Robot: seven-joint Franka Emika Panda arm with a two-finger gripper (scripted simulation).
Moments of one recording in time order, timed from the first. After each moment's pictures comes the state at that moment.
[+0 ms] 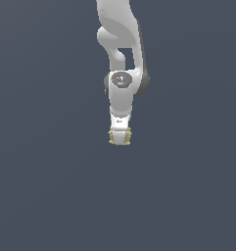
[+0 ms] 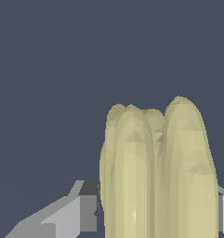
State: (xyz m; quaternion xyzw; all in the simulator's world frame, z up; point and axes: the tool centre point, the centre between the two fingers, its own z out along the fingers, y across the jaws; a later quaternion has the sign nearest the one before) arm -0.066 0.013 0.096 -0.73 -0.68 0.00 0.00
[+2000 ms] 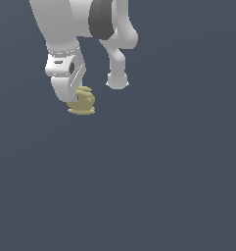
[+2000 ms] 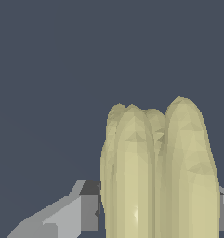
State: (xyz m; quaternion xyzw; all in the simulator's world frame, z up) arm -0.095 -0.151 0.303 -0.73 -0.68 0.00 0.00
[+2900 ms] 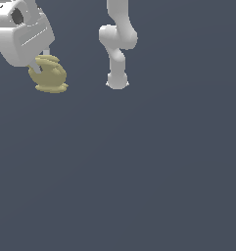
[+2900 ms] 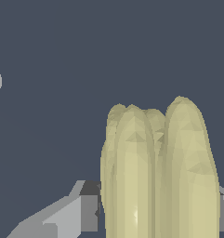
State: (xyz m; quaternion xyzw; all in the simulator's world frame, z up) arm -0.104 -0.238 0.409 -0.74 -0.68 0.00 0.00
